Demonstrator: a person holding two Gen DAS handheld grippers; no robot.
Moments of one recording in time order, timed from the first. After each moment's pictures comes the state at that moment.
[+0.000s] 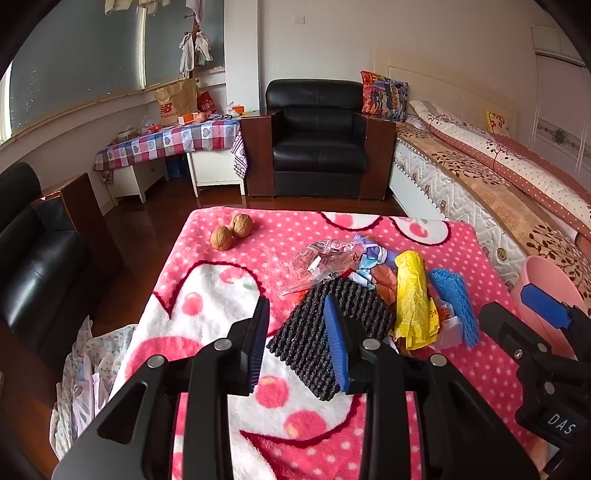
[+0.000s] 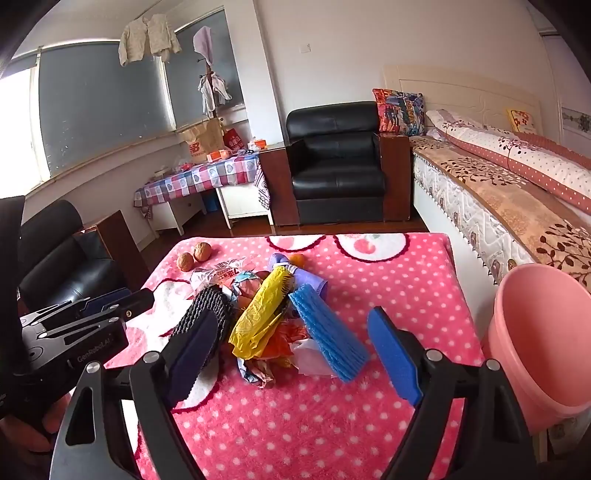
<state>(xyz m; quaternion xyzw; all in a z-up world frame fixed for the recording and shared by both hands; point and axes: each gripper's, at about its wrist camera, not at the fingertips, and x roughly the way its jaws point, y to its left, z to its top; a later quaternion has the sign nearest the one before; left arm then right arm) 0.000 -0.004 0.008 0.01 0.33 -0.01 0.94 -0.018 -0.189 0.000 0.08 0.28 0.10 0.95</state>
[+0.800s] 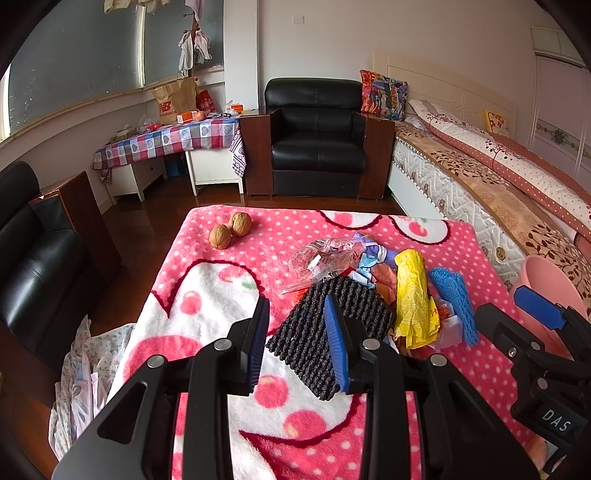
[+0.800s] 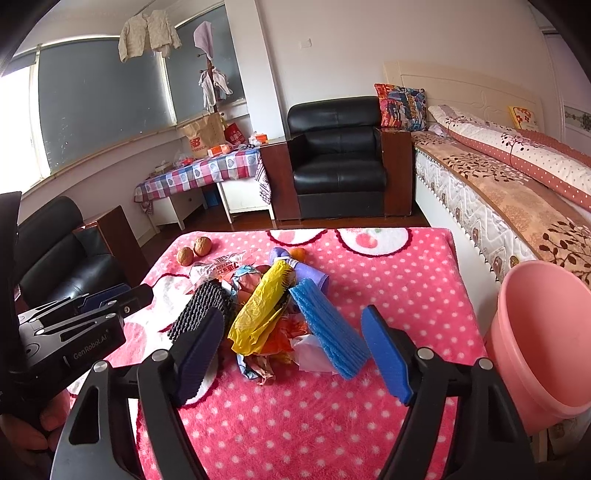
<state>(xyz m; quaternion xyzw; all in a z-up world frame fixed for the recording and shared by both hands) -0.003 -0.004 0.010 0.01 0.33 -0.01 0.94 -0.013 -0.187 -0.005 0.07 0.29 0.10 0.95</state>
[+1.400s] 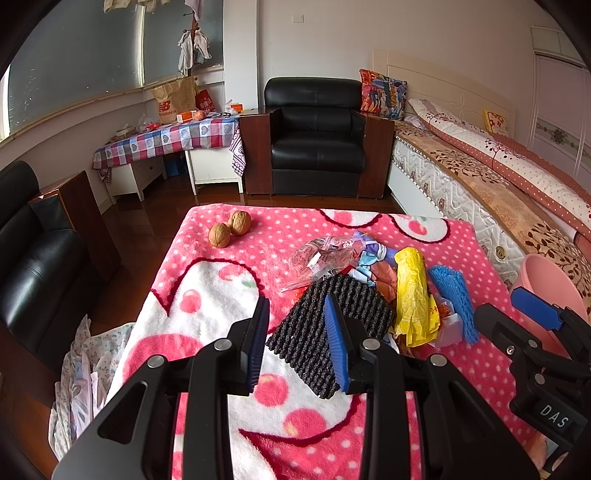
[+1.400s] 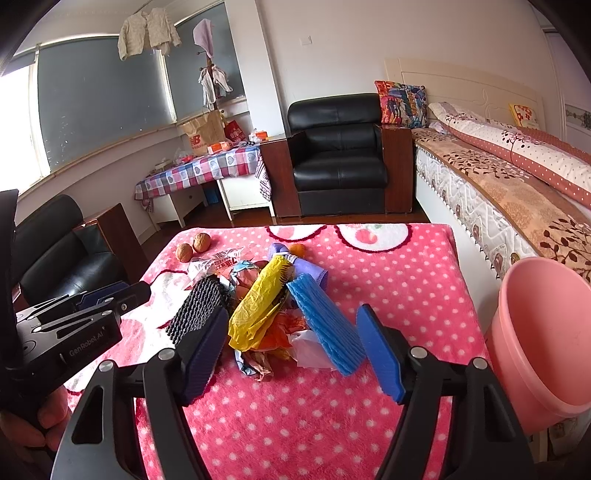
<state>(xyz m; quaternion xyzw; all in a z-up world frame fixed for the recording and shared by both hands) -0.002 -0.003 0.009 0.01 0.33 -0.01 0.94 -0.012 -0.188 -0.009 0.08 0.30 0.10 0.95</state>
